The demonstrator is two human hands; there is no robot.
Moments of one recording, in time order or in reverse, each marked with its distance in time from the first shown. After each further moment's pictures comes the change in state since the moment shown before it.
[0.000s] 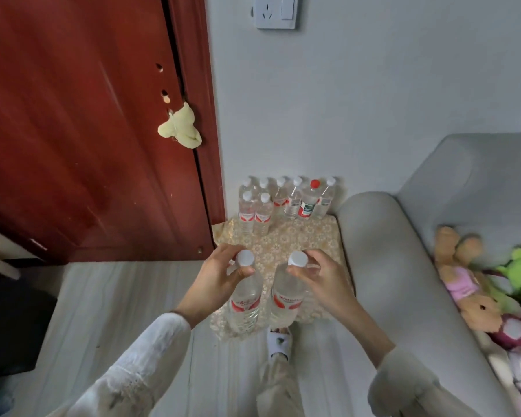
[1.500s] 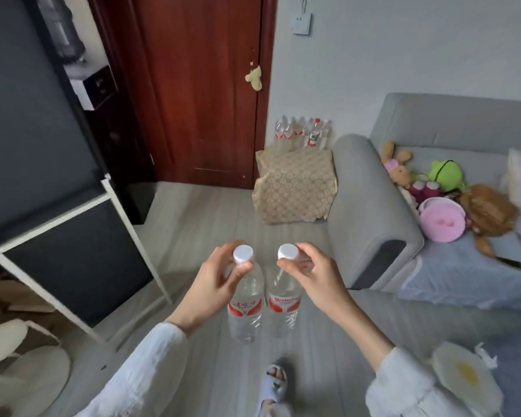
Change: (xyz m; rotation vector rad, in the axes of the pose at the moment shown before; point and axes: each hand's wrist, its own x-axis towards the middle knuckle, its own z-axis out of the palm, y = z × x) left_hand -0.939 0.132 0.077 -0.097 0.185 0.028; right_hand -0.919 -0.045 0.037 0.093 -0.059 -0.229
